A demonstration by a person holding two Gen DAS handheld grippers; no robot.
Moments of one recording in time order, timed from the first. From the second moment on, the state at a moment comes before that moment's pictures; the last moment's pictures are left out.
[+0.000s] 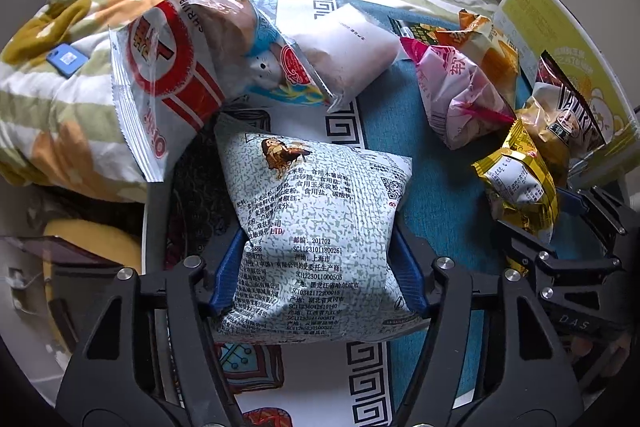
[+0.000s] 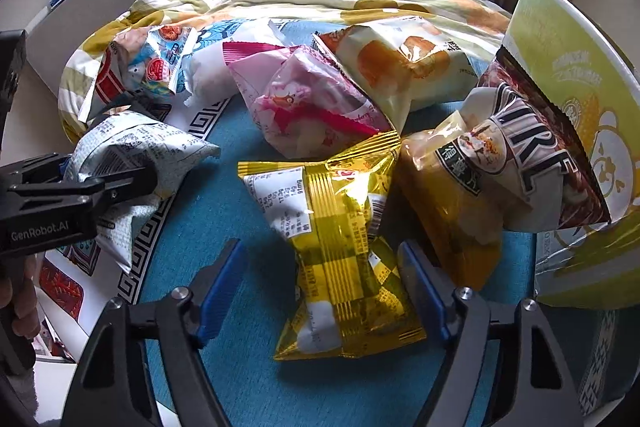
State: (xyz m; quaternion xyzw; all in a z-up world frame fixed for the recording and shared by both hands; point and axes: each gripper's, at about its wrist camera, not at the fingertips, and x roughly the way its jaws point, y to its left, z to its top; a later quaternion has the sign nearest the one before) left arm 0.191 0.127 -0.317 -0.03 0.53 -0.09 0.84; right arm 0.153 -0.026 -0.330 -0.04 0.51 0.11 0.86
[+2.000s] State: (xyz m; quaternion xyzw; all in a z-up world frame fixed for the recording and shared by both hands) left arm 0.171 0.013 -0.141 -0.02 0.43 -0.15 0.89; right arm 0.111 -0.118 -0.184 0.09 0.40 0.12 0.90
